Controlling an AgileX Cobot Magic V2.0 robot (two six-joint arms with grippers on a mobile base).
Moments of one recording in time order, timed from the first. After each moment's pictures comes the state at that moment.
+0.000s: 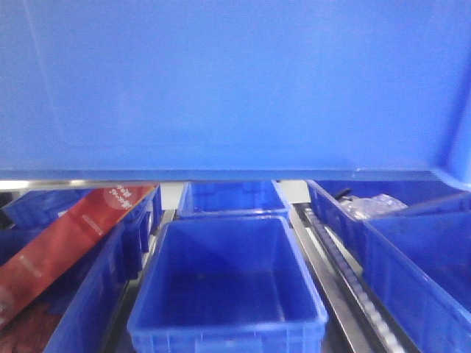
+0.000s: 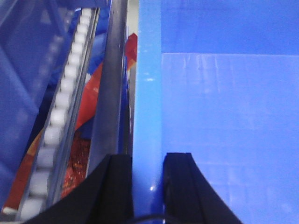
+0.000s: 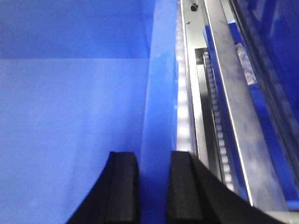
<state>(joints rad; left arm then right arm) -0.74 1.30 -1.53 0.71 1.18 -0.85 0.84 1.23 -1.41 -0.41 0.97 0.67</state>
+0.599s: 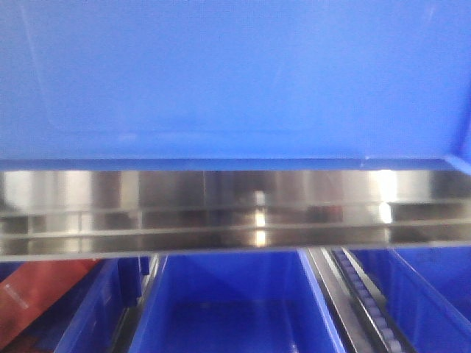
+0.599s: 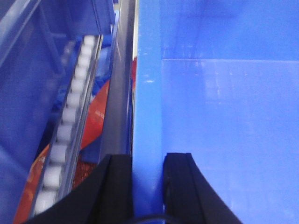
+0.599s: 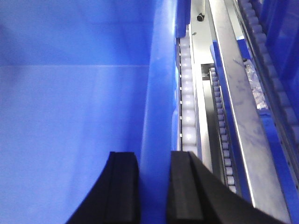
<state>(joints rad) -0.74 1.30 -1.53 0.71 1.18 -0.85 0.84 1.23 -1.41 -0.41 0.97 0.68</state>
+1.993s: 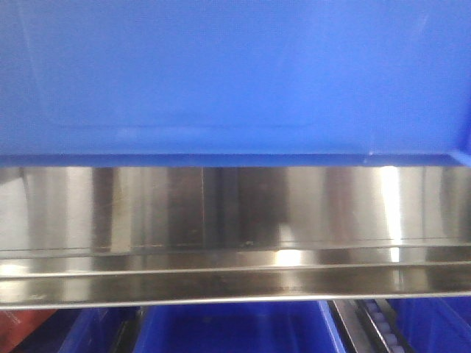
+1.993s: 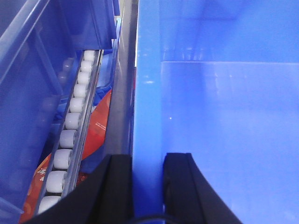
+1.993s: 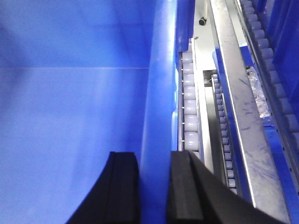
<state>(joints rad) -0.74 1.30 -1.53 0.71 1.18 -0.85 0.84 1.23 -1.41 -0.41 0.97 0.68</state>
